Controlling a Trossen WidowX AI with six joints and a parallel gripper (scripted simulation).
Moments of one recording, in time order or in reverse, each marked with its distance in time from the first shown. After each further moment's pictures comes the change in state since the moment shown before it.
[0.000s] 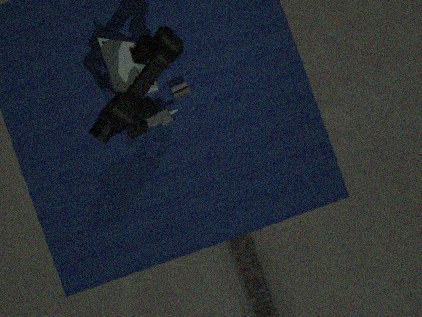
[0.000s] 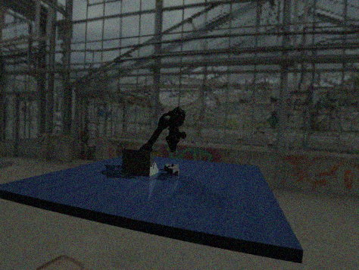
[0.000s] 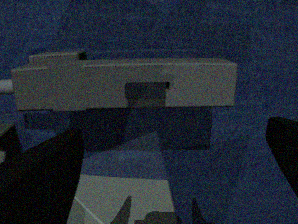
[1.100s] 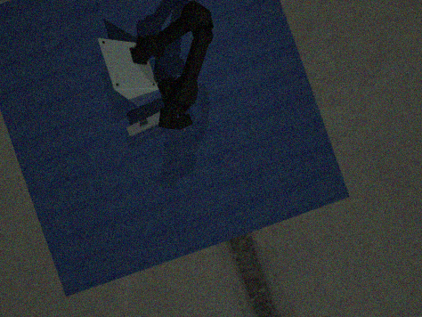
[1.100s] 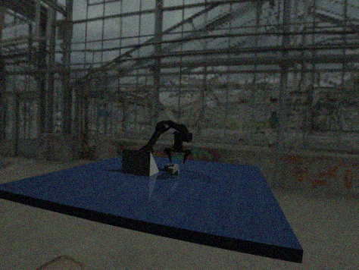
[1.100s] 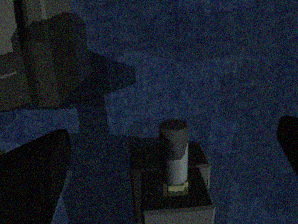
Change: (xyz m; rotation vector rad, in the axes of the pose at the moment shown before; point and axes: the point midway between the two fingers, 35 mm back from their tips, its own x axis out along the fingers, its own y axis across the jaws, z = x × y) arm 0.095 0.161 0.001 -1.524 0.004 0.067
